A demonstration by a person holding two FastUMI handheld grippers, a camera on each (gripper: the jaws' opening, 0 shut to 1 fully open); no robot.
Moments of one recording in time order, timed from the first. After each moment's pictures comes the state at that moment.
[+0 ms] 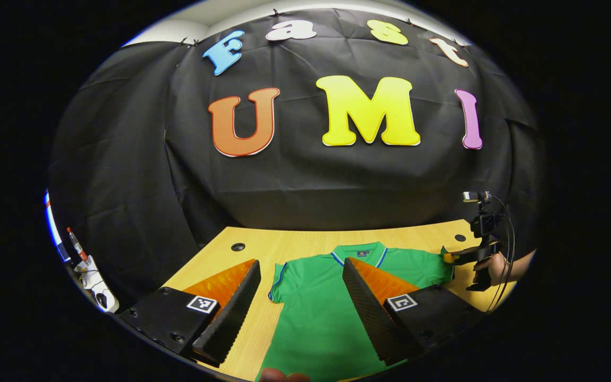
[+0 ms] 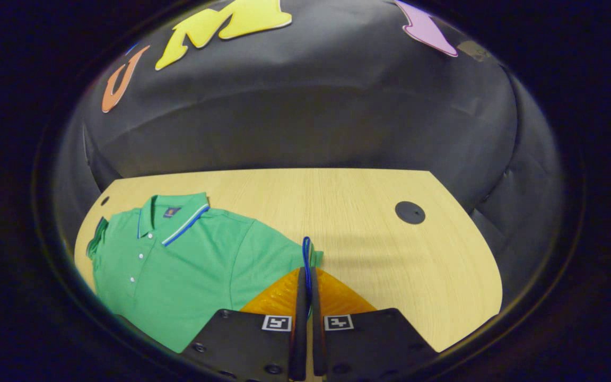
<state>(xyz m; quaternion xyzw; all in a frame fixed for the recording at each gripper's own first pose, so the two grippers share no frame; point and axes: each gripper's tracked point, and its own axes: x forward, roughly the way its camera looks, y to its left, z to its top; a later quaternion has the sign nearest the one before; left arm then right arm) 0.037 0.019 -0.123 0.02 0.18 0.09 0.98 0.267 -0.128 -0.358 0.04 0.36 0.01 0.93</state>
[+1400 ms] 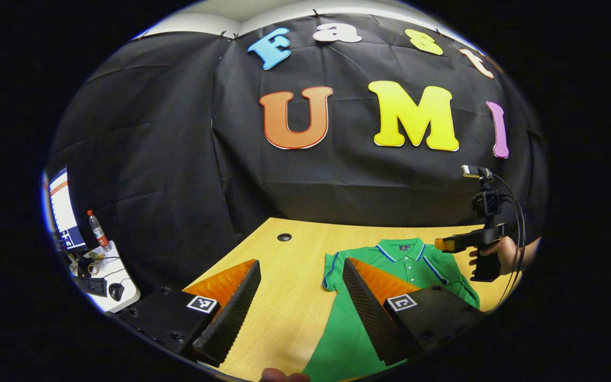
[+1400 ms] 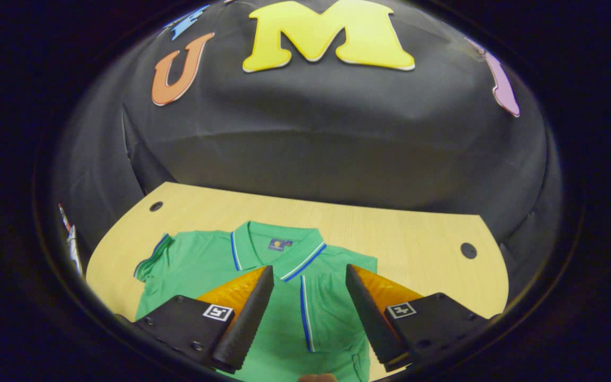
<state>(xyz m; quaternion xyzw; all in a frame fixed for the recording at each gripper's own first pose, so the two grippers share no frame) -0.016 0.114 -0.125 0.01 0.16 0.15 0.98 0.255 0.039 -0.258 0.00 0.30 0.10 0.95</state>
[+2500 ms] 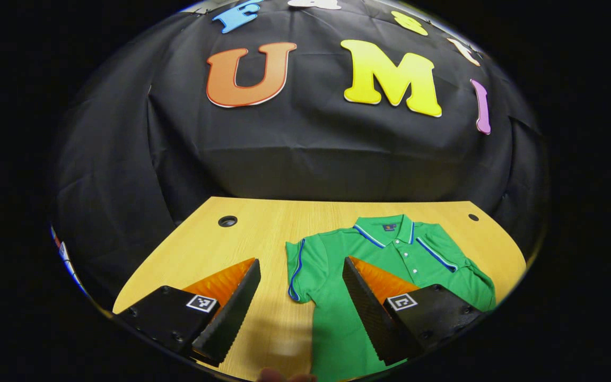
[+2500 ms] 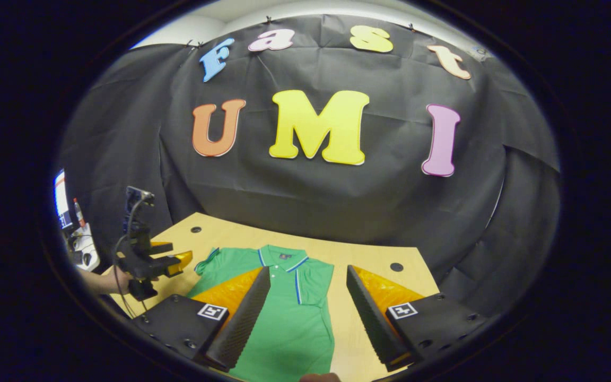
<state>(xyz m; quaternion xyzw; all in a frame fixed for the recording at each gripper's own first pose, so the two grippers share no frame) 0.113 0.111 -0.259 -0.01 0.24 0.02 0.97 0.025 -0.019 -0.082 -0.03 0.19 0.09 0.98</state>
